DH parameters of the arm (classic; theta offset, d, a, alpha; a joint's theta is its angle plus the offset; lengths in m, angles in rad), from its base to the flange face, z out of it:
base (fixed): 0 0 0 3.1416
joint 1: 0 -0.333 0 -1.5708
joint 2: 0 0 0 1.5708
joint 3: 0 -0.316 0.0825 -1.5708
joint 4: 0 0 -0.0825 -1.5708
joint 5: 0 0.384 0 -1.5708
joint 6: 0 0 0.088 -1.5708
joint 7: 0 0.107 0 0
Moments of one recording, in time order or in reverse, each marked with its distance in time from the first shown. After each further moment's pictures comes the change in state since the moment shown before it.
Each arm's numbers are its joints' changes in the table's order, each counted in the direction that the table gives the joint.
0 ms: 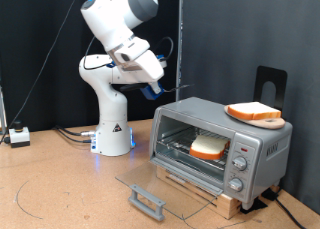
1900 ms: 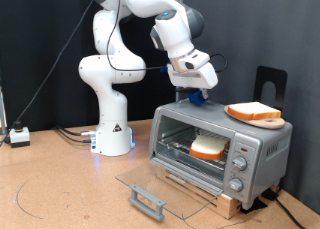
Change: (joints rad) arm -0.216 0.237 -0.531 -0.188 0.305 -0.150 0.334
